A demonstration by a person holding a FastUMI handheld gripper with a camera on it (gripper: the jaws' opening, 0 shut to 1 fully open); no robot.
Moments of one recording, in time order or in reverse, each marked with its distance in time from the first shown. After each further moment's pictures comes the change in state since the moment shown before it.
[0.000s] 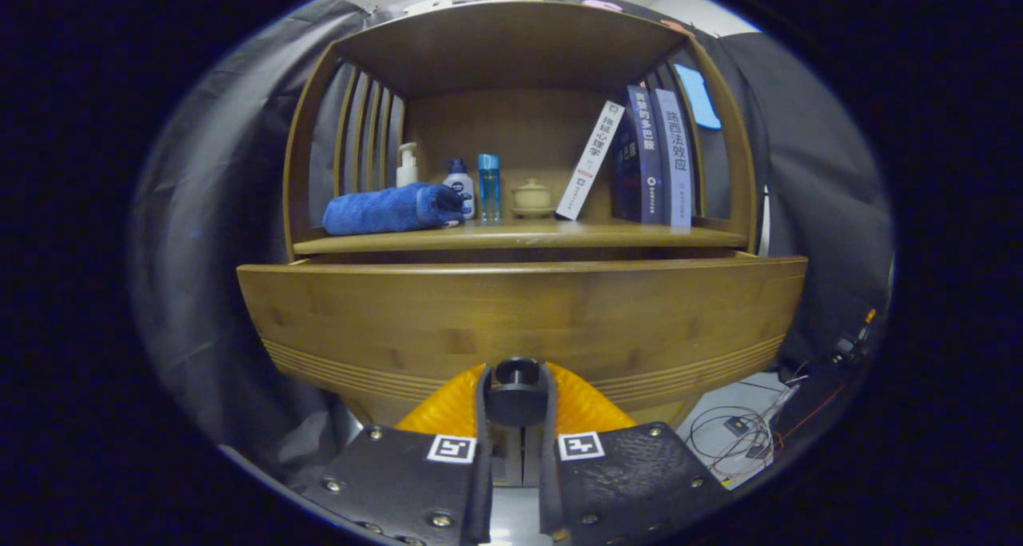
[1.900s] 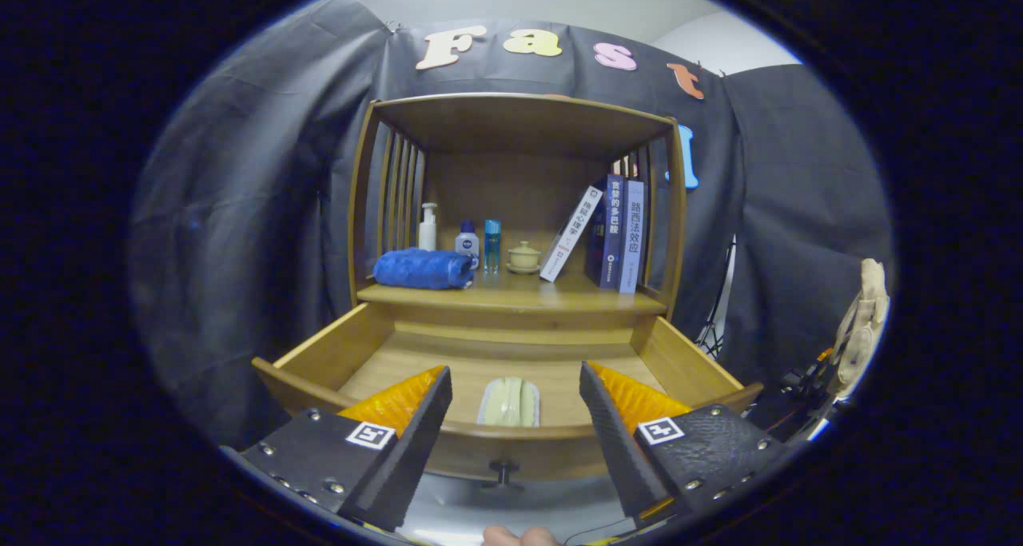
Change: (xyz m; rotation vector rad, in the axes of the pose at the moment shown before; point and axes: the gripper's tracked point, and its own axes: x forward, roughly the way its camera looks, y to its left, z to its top) arm -0.128 0.008 0.094 -0.074 -0.062 -0.052
